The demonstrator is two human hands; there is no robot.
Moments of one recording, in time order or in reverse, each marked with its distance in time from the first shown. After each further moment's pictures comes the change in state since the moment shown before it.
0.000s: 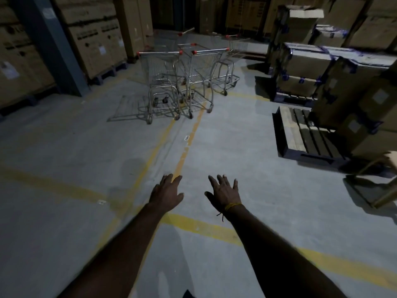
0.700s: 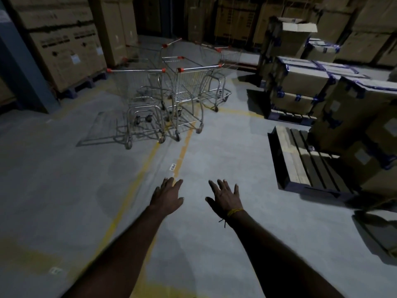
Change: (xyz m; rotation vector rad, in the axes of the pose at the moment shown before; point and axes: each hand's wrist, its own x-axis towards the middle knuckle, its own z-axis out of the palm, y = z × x) left_hand 0.444 0.013 -0.067 0.029 -0.020 0.069; right_hand 0.401 0.105 -0.102 -0.019 0.024 0.037
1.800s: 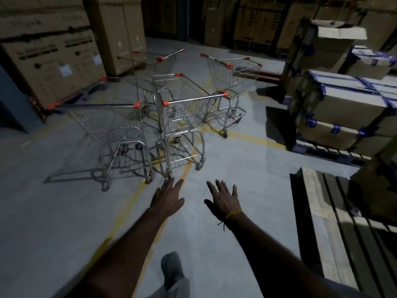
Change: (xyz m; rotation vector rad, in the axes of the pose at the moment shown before) left_hand 0.670 0.062 -0.098 -0.011 0.053 -0.096; right_hand 0.647 0.229 -0.140 -0.032 -0.009 -0.122
